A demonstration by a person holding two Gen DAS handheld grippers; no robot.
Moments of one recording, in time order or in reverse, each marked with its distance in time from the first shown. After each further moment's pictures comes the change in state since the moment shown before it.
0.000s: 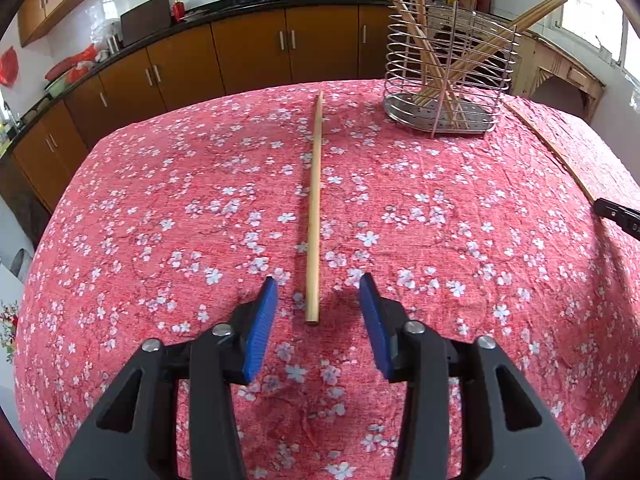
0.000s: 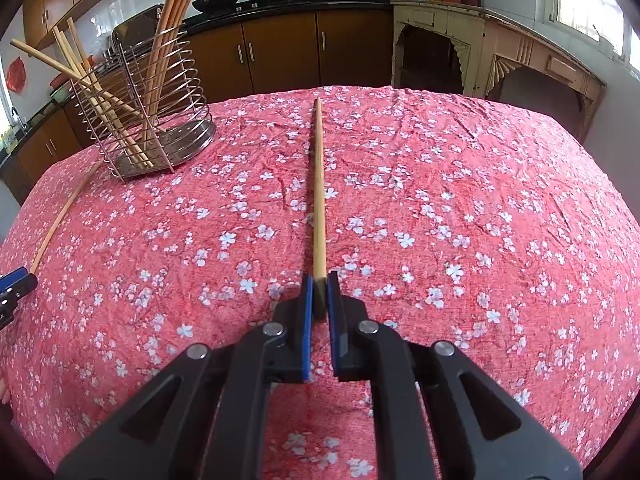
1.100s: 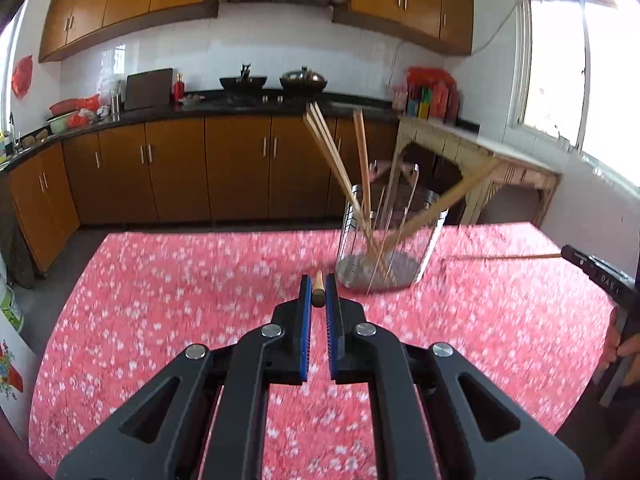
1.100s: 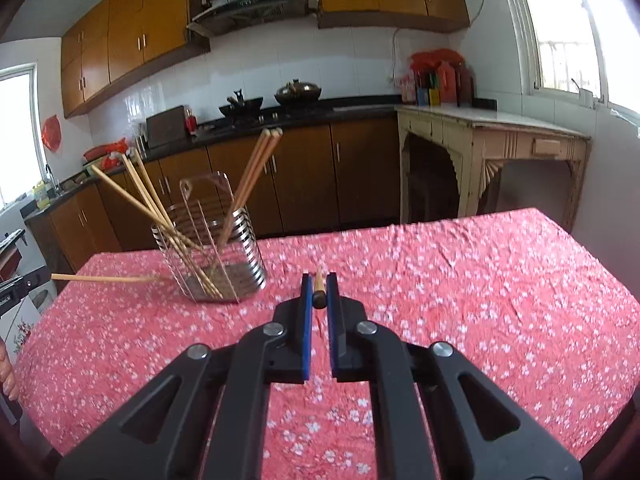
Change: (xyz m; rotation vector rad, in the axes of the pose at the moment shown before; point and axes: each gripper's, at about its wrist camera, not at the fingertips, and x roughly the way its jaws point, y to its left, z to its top) left arm -0.122 0.008 0.053 -0.084 -0.386 -0.121; right arm -0.142 0.001 0.039 0.026 -0.415 0.083
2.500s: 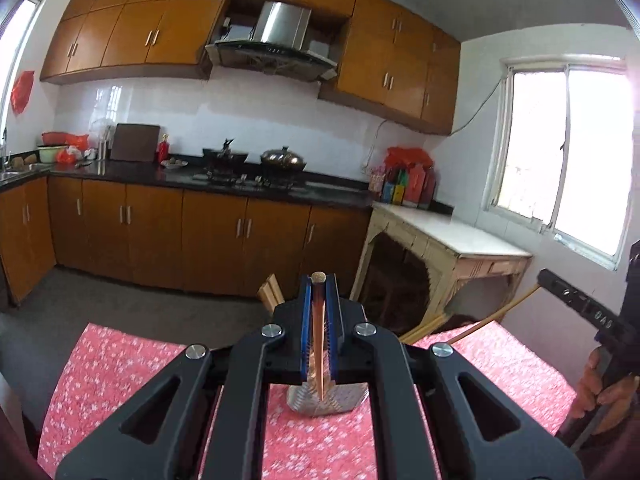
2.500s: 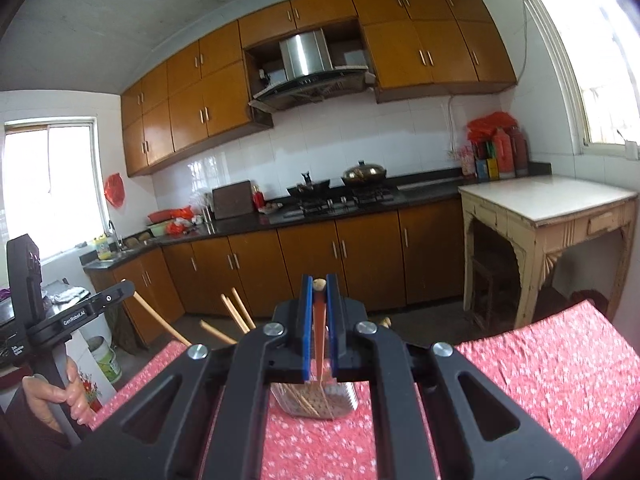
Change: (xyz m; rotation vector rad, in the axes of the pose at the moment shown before) left arm -0.049 -0.025 0.128 -0.065 -0.254 -0.113; right arm -0.066 0.052 0.148 -0.014 -0.244 0.243
